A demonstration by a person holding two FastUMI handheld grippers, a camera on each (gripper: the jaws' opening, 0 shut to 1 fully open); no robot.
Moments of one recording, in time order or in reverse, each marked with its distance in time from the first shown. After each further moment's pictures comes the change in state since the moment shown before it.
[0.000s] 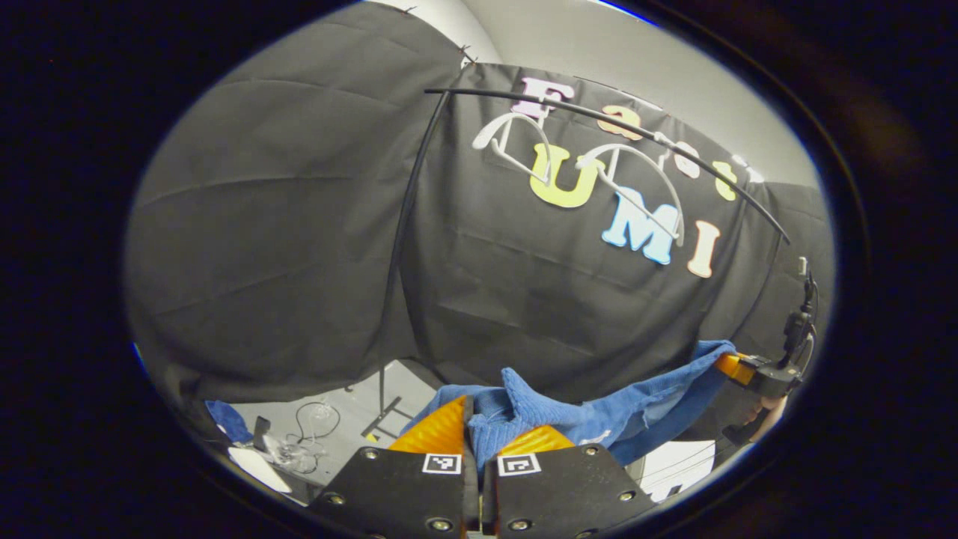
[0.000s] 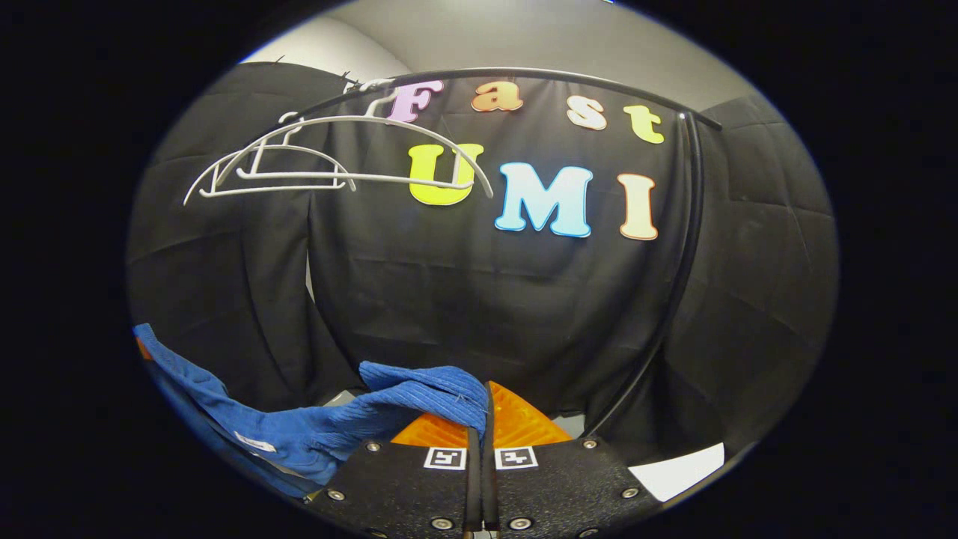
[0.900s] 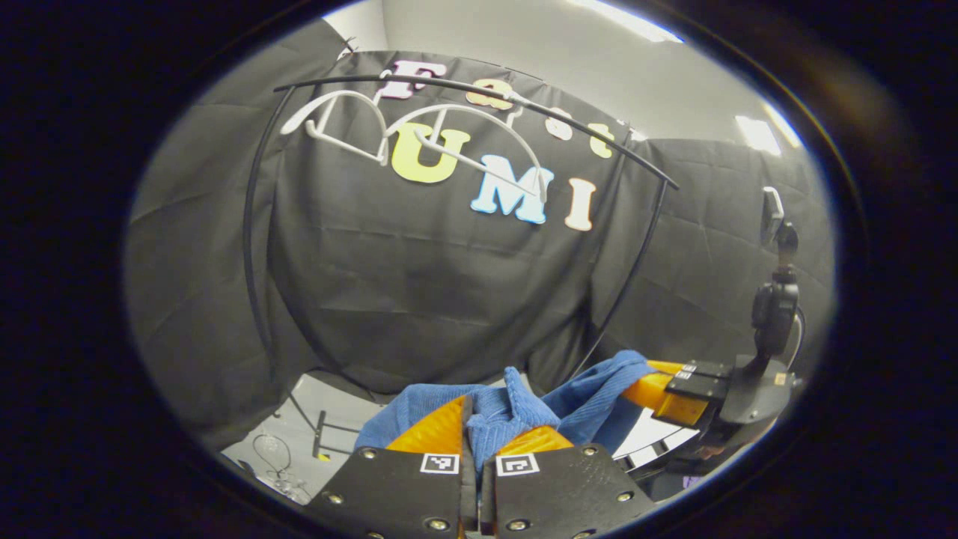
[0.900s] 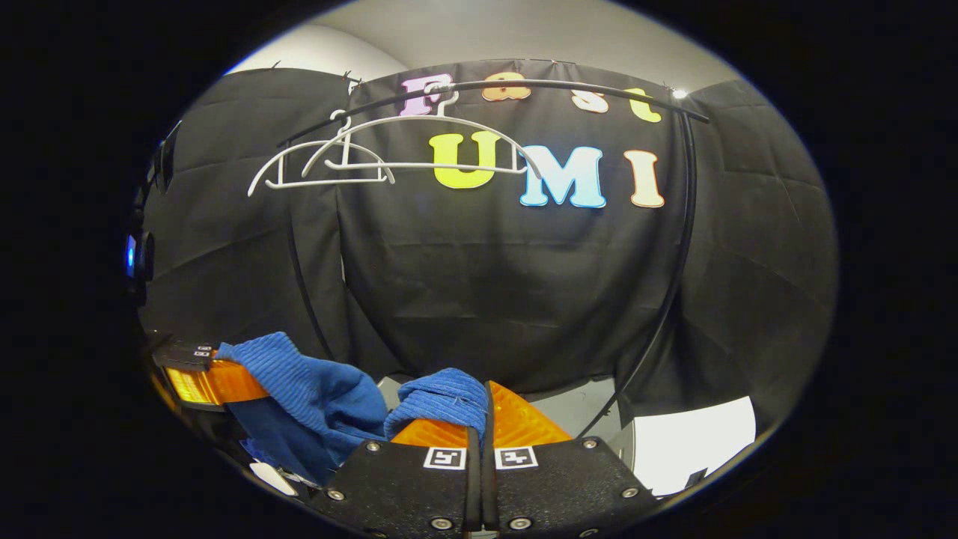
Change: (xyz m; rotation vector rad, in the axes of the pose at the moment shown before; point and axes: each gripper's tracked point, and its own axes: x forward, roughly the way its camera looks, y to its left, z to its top) left arm 0.024 -0.117 0.007 0.179 0.076 -0.457; right arm -0.081 0.111 -0.031 0.109 0.082 0.052
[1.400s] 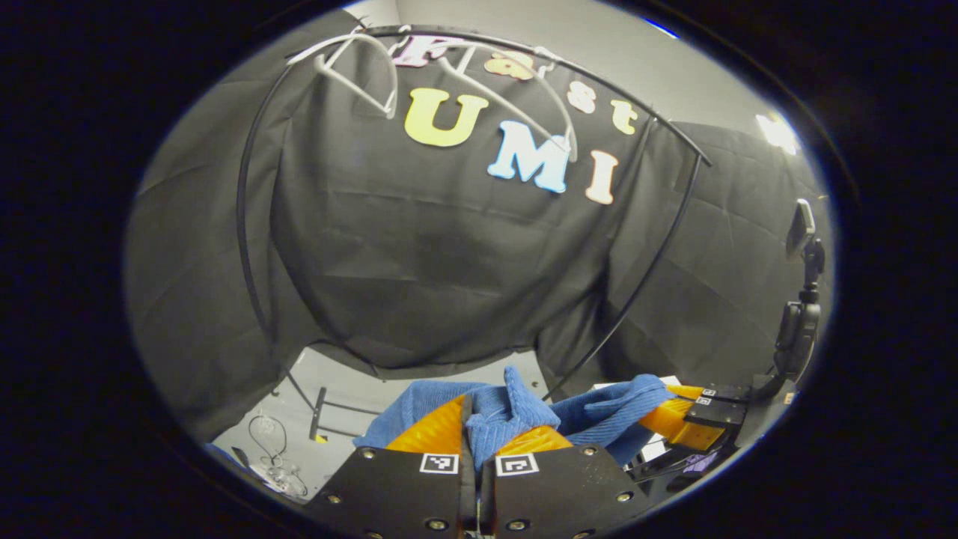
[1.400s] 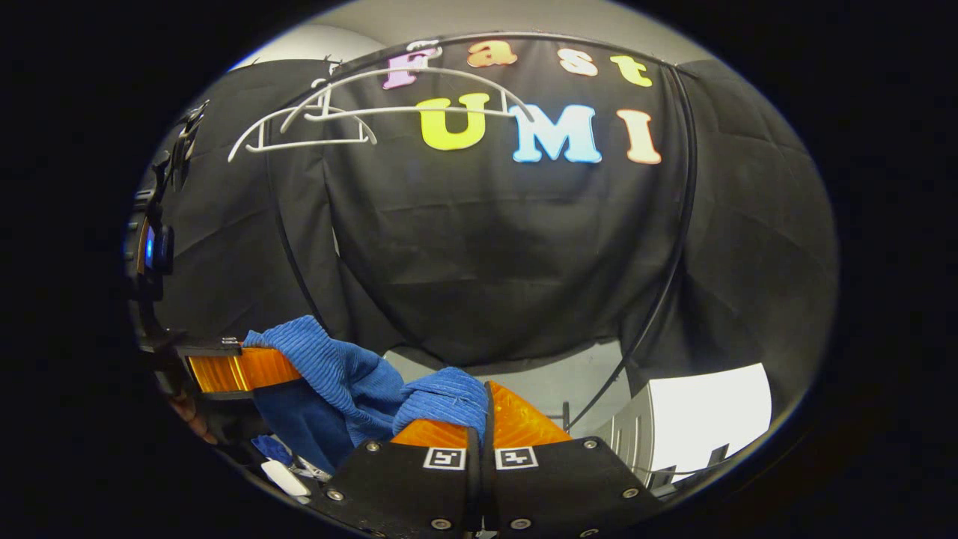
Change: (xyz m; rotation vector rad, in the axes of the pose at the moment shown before) left arm 0.050 0.037 -0.051 -0.039 0.152 0.098; right arm 0.037 -0.005 -0.065 0.074 0.198 -0.018
